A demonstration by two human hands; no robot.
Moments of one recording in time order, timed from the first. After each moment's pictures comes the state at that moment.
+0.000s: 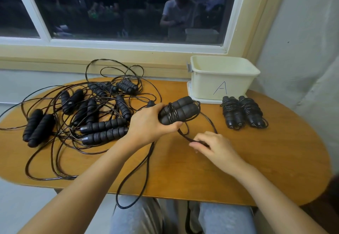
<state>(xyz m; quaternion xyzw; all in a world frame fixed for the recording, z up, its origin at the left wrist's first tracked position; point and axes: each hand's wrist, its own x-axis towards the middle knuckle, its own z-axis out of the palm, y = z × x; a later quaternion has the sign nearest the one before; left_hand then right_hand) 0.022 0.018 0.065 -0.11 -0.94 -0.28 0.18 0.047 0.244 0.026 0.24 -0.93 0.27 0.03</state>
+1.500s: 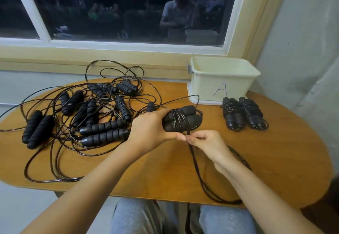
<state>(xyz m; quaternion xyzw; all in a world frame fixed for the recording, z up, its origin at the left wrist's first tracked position) 0.032 0.025 0.066 -0.15 -0.95 -0.20 0.19 0.046 0.213 0.038 0.05 -0.80 0.59 -0.06</state>
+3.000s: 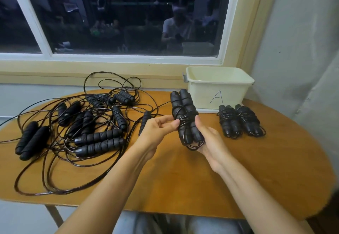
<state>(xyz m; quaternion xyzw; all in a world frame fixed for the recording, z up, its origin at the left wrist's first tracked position) 0.015 0.054 0.055 -0.05 -0.69 -0.72 -0.03 0.028 0.220 0.042 0.00 -0.63 0.77 -0.07</state>
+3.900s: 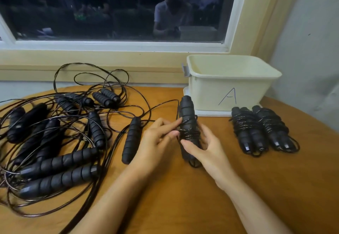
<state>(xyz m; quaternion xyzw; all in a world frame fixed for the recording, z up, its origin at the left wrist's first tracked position) -0.094 0.048 -0.027 -0.25 -0.80 -0.52 0.17 -0.066 0.217 -0.021 0.07 -0.75 0.66 0.00</state>
